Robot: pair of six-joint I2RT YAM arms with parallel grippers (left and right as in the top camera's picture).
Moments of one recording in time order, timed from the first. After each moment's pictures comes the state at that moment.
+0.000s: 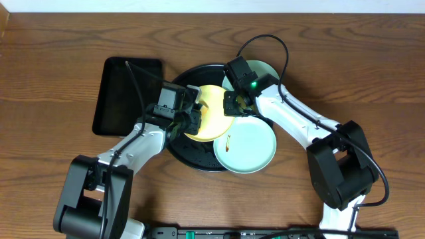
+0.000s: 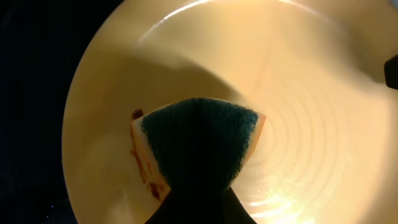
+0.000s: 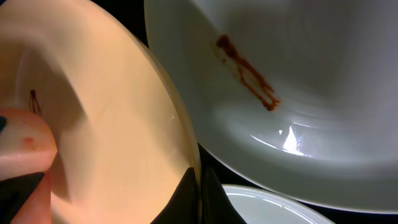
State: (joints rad) left arm -0.30 1.65 0.81 -0.15 0.22 -0.07; right arm 0.57 2.00 1.46 -0.72 -0.04 0.57
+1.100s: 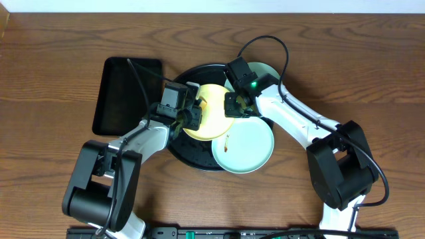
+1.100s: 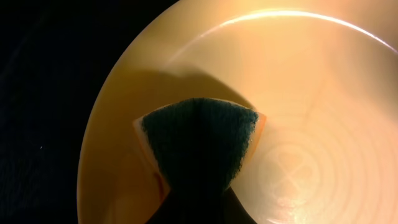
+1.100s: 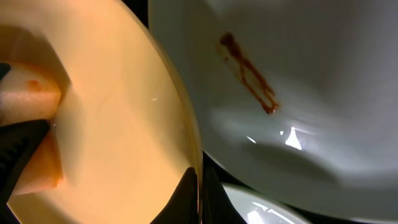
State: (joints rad) left arm -0.30 1.76 0.81 0.00 0.17 -0.09; right arm 0.57 2.00 1.46 -0.74 -0.04 0.58
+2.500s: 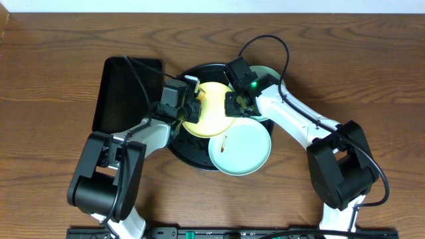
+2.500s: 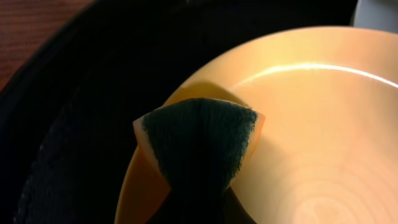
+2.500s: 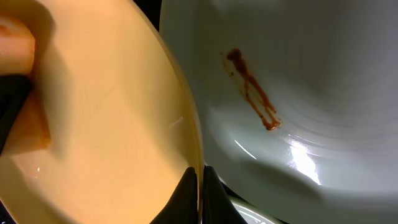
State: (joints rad) left arm -0.29 1.82 0.81 0.19 0.12 -0.08; right arm 0.57 2.00 1.46 -0.73 -0.03 0.58
